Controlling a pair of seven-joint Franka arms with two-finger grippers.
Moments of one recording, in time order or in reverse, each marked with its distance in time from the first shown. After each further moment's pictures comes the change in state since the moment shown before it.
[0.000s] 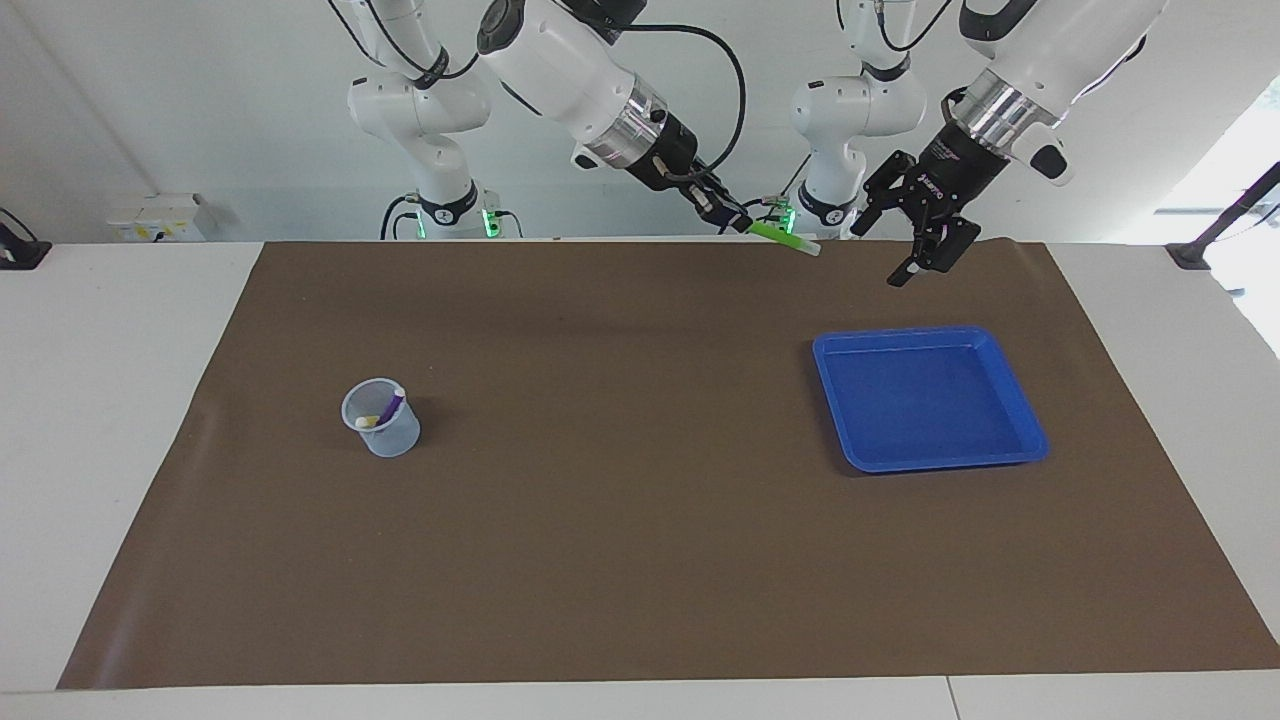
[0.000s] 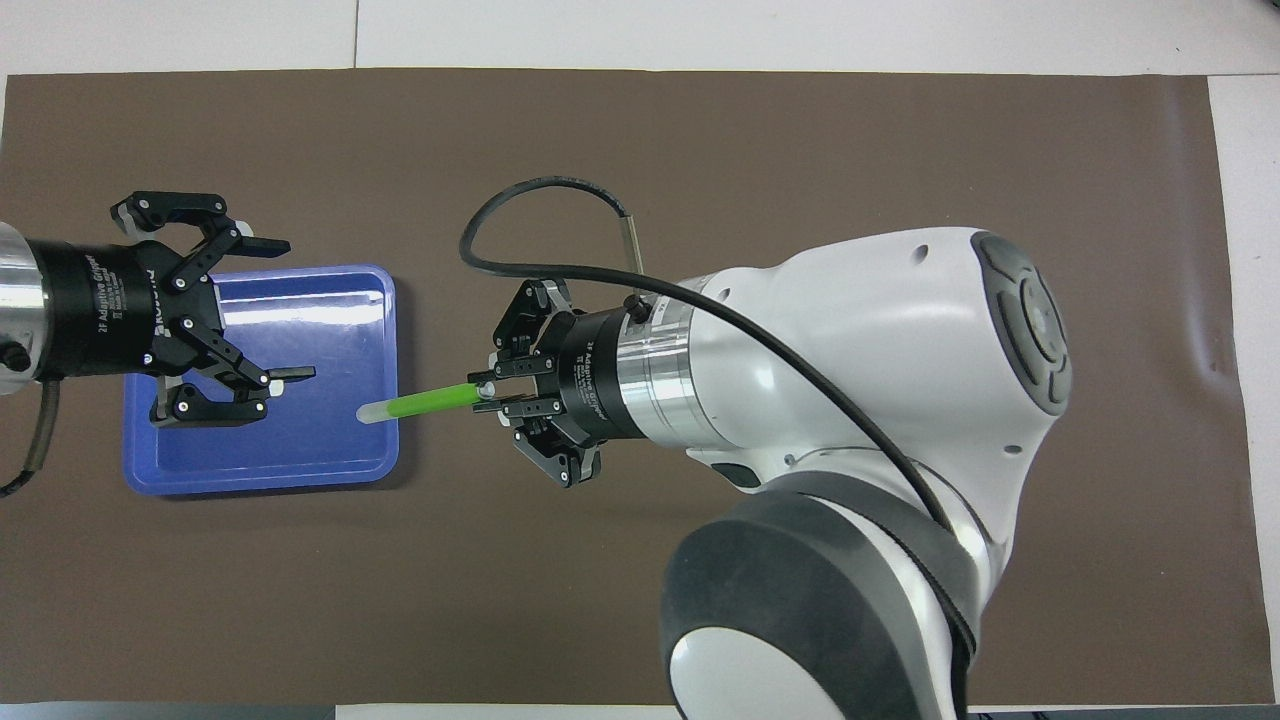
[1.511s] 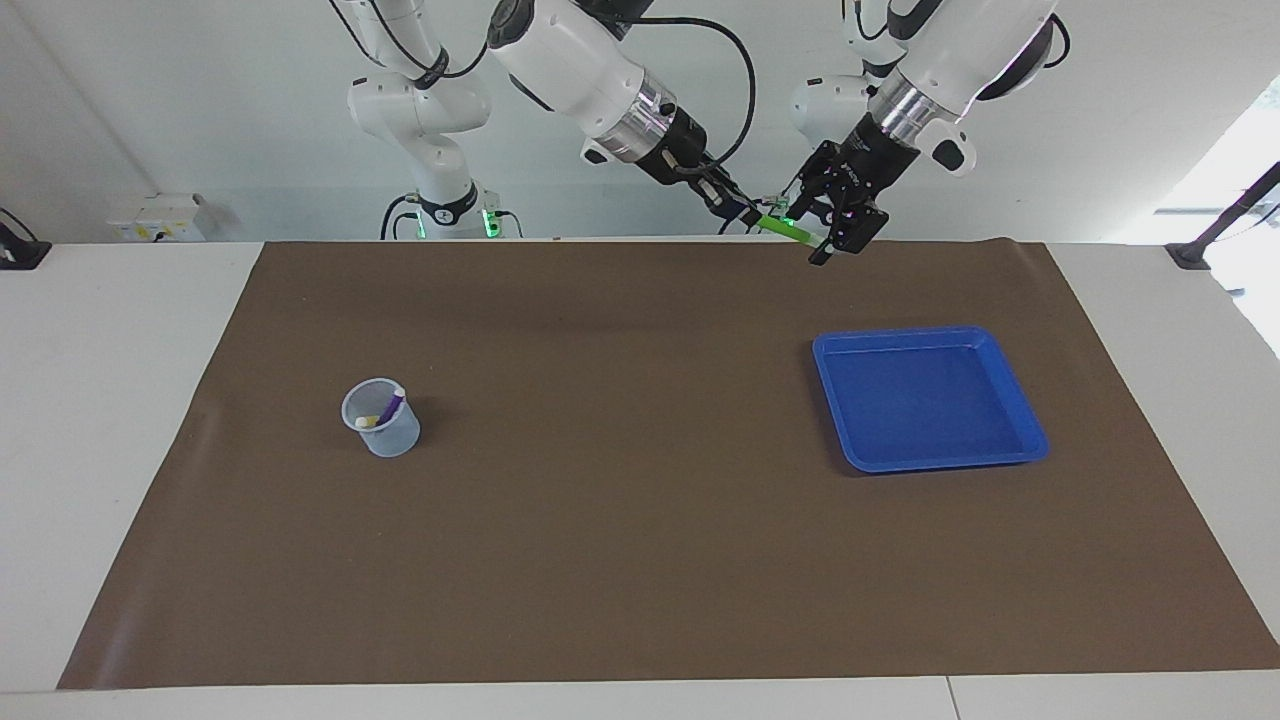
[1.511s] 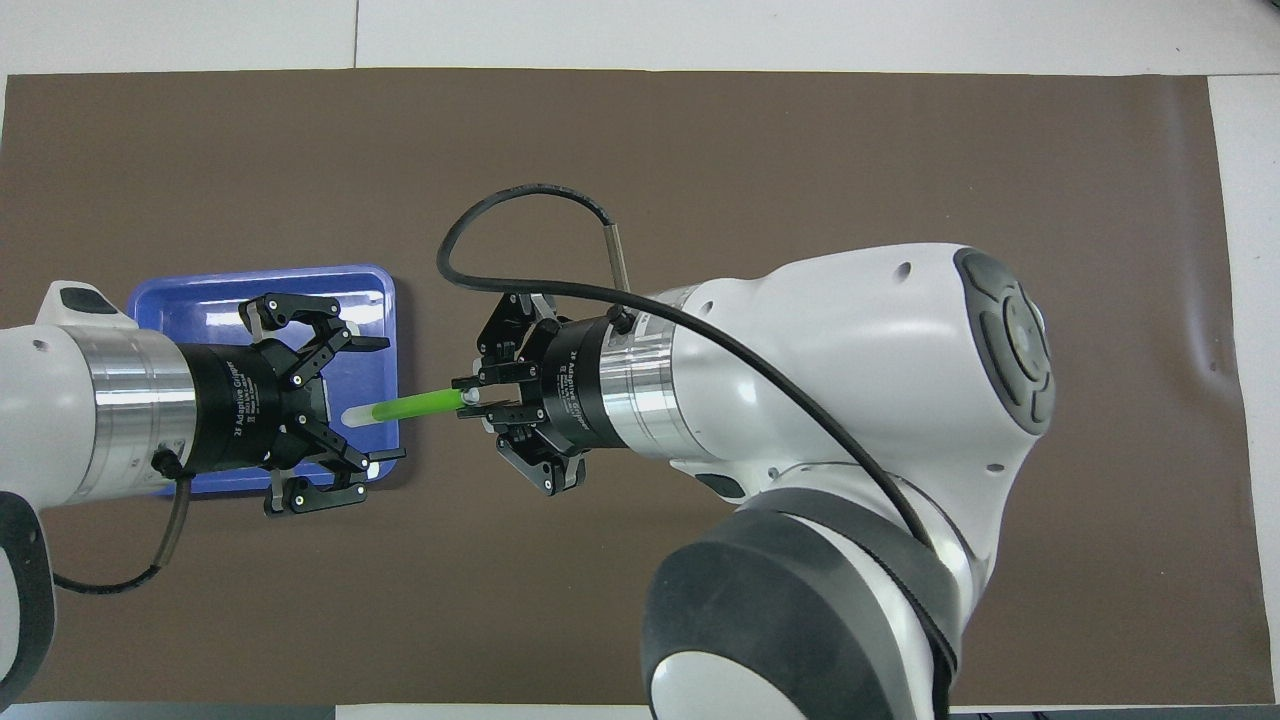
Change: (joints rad) left arm -0.087 -0.117 -0.035 -0.177 0.000 0.046 -0.062; right arm 0.000 0.001 0.018 0.000 0.000 0.023 0.009
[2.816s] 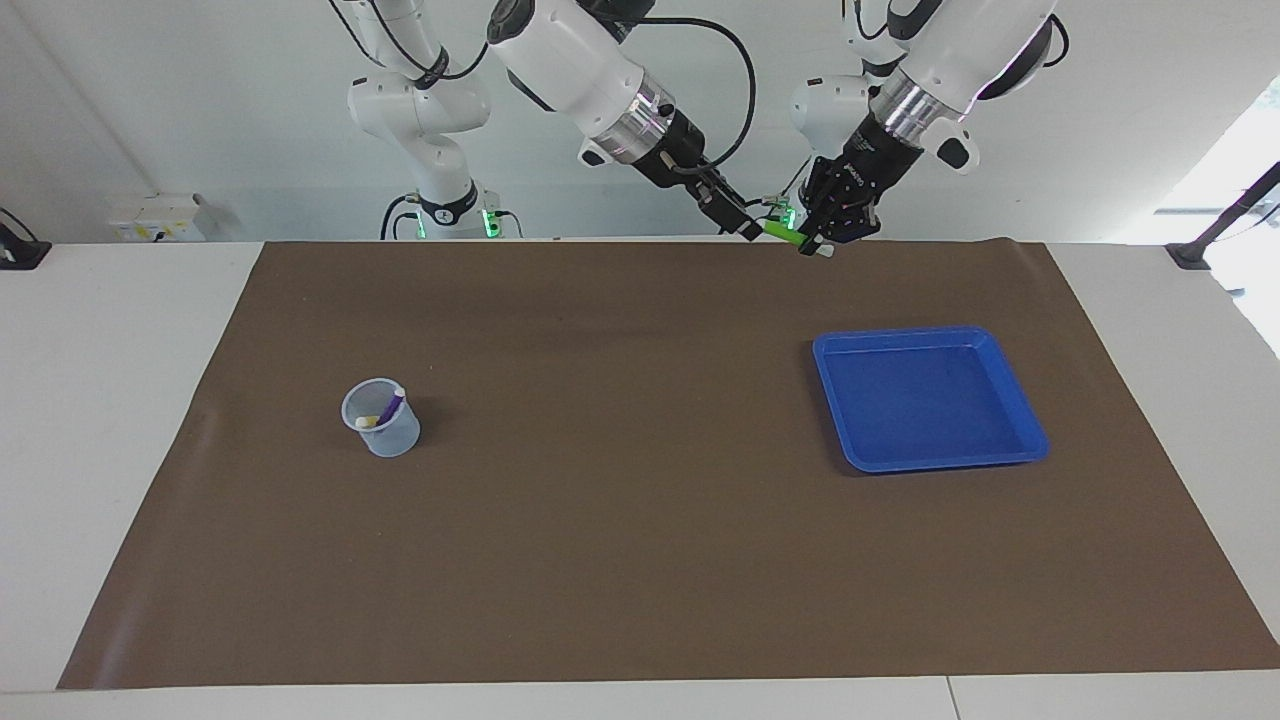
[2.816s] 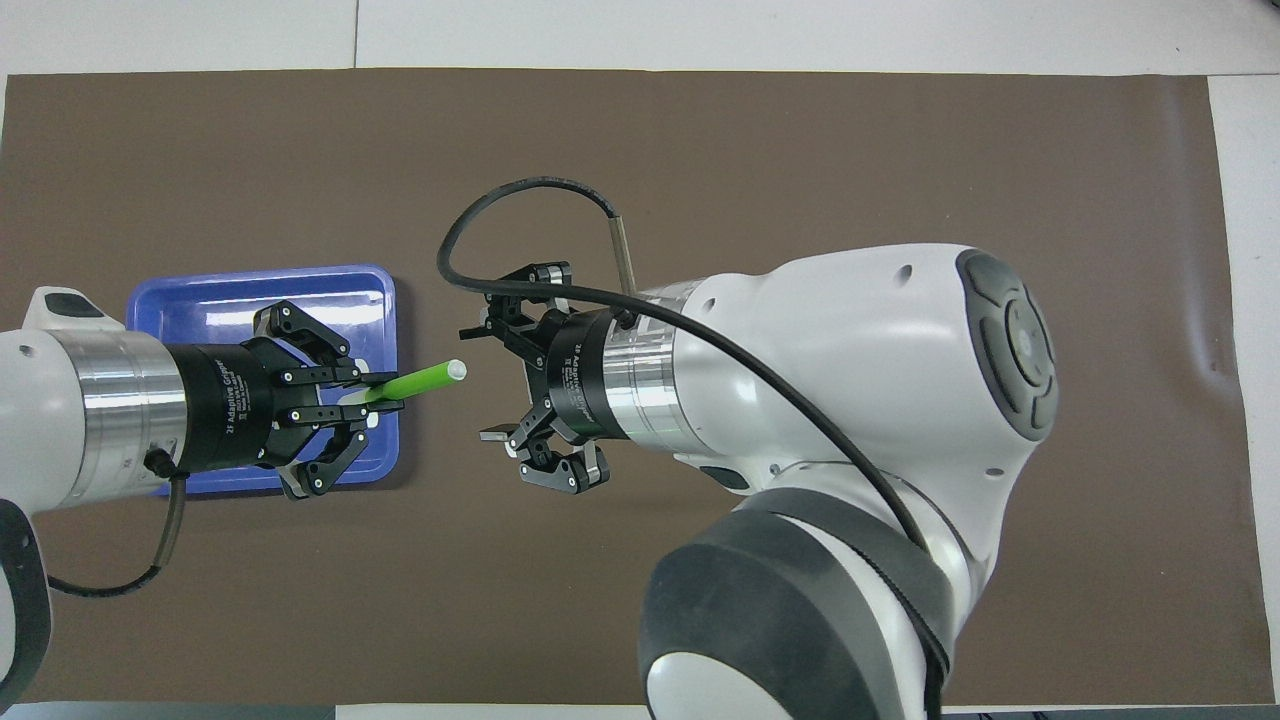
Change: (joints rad) left arm 0.010 -0.011 0.002 -0.014 0.000 0.034 -0.028; right arm -0.001 0.002 -0.004 0.000 -0.070 0.021 -0.002
